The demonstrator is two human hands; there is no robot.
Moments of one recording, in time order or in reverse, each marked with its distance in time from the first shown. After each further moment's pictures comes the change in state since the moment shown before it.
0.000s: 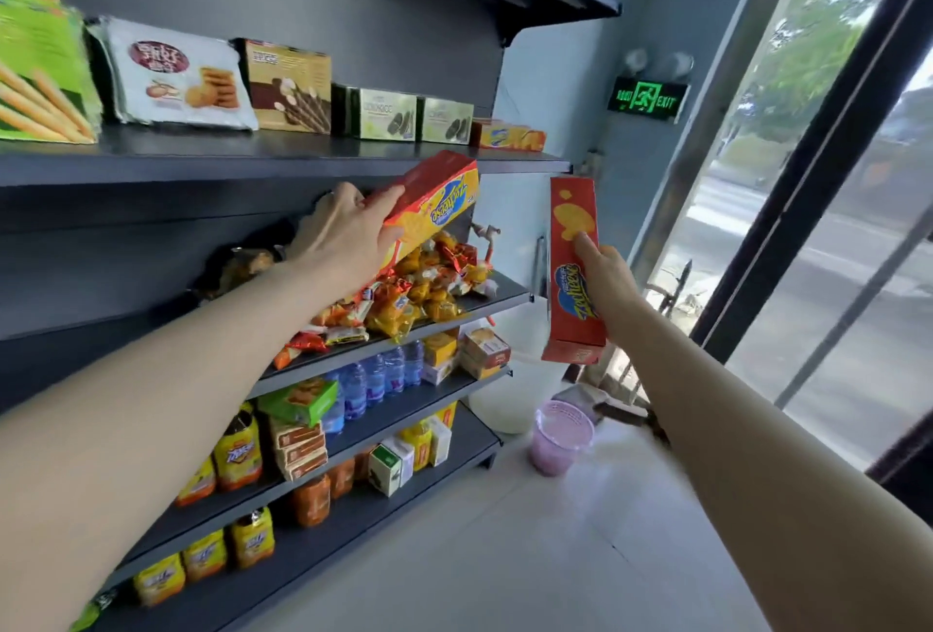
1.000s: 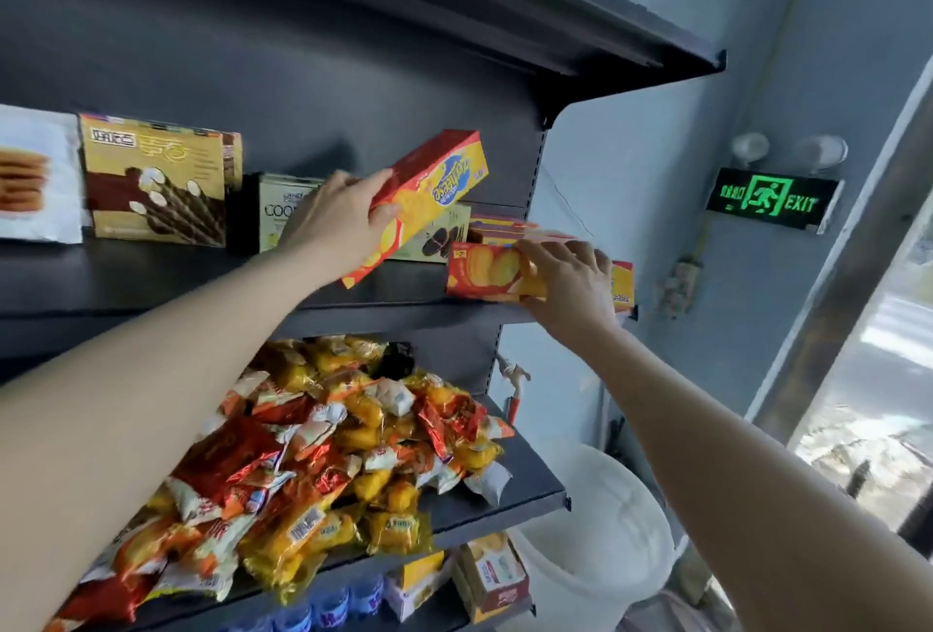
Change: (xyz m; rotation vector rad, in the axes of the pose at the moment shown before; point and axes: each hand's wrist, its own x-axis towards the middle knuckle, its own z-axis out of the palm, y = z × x) left_hand 0.407 0.034 0.135 -0.012 0.247 -0.222; right_hand 0.480 -0.067 0.070 -1.034 0.066 -1.026
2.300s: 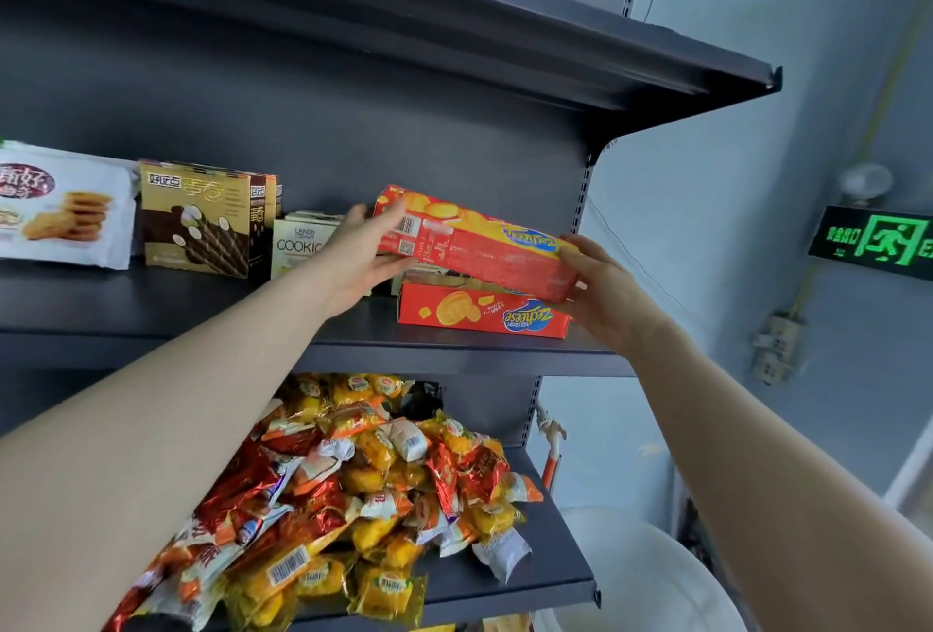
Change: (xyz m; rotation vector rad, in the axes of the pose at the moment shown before) left_hand 0.025 0.055 0.028 -1.315 0.010 -0.503; right_hand 0.071 0.066 0.006 1.879 -0.341 0.348
